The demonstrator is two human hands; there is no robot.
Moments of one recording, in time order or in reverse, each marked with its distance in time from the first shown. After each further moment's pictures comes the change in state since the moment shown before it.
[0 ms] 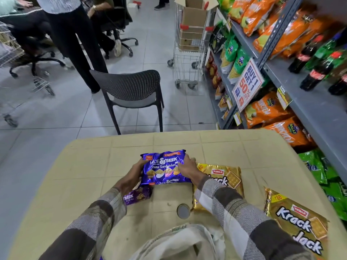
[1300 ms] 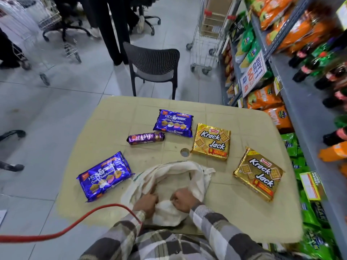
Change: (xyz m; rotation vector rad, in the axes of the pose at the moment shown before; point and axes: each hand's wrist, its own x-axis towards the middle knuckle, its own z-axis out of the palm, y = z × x) left_hand -0.269 -0.227 0.042 1.310 -0.087 0.004; right_hand -0.287 0.153 0.100 -0.634 -0.422 -0.393
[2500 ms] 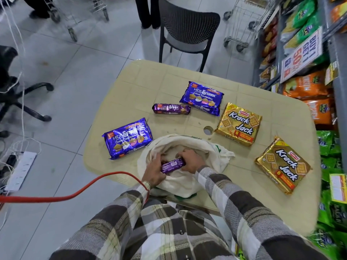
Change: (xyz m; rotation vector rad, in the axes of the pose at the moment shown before) left_hand -0.032 -0.032 0.009 -0.634 0.412 -0.068; right_hand 0.053 -0.035 -0.009 -0.166 0.083 -0.153
